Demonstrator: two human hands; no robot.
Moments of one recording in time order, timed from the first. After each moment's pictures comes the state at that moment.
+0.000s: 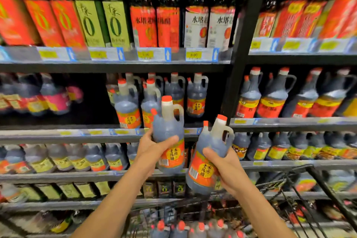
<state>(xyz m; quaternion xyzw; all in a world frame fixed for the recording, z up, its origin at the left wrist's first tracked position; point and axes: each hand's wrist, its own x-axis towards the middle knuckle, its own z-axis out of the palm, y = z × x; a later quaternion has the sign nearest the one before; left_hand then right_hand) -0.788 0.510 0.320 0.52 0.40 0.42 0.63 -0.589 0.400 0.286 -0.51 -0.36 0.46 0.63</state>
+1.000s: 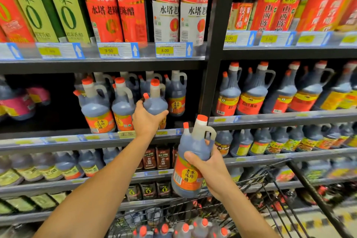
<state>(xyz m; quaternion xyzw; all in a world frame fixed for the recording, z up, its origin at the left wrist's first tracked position) -0.680 0.598 0.325 0.64 0.53 0.45 0.32 -0.562 0.400 0.282 -0.54 -0.36 0.45 0.62</state>
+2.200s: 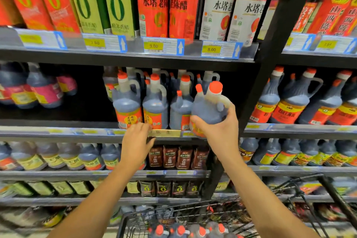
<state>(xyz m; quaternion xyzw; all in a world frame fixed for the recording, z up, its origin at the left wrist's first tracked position) -0.815 0.630 0.255 0.84 0.48 0.25 -0.04 -0.611 0.497 0.348 -0.60 -0.44 0.13 0.65</state>
